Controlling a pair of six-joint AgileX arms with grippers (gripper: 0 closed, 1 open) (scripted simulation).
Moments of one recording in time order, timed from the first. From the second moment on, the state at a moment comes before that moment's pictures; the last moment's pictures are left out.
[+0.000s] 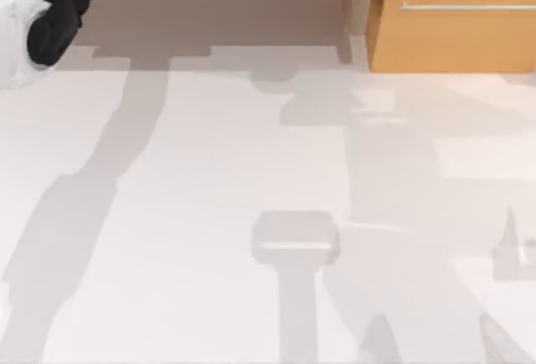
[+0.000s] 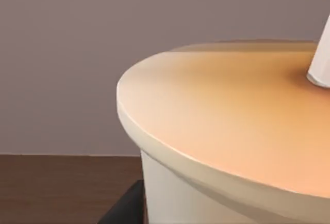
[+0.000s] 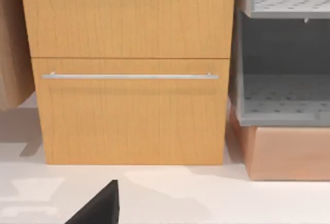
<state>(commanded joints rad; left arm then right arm) -0.27 1.80 1.21 0.60 -0.23 0.00 0.00 0.00 0.00 0.00 0.00 0.00</state>
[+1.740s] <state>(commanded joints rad) -0.21 1.98 1.37 0.61 -0.16 0.01 0.00 0.00 0.00 0.00 0.00 0.00</state>
